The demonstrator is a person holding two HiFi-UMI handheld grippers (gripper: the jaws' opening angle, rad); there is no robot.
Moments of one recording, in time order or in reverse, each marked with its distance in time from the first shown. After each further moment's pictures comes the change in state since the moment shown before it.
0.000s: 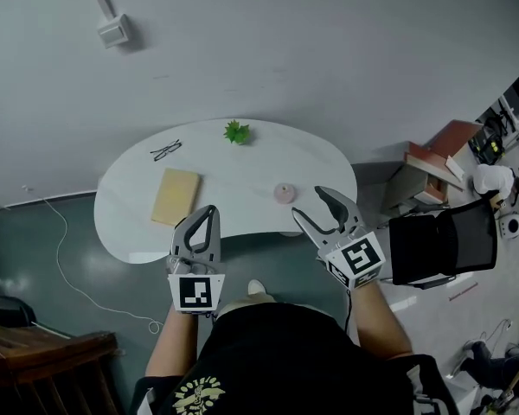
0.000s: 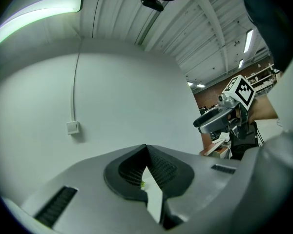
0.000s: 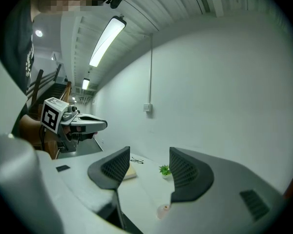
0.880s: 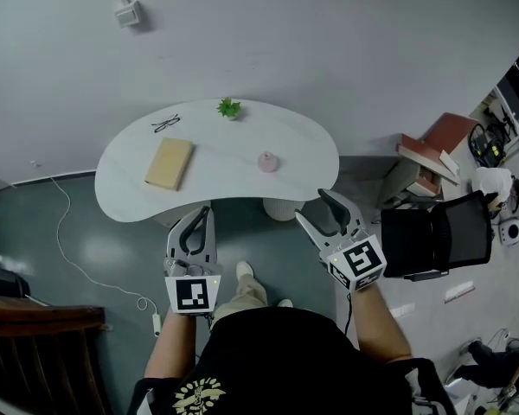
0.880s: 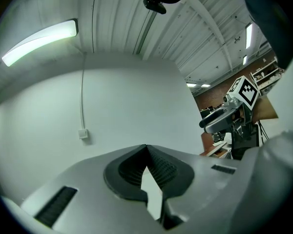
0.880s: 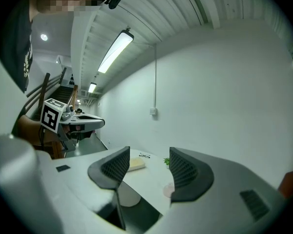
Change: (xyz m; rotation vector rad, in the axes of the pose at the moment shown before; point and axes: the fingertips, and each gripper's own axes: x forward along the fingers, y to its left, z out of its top) left arm -0.126 -0.124 0.046 0.018 -0.013 0.107; right arm -0.172 0.042 -0.027 -0.004 -0.025 0.033
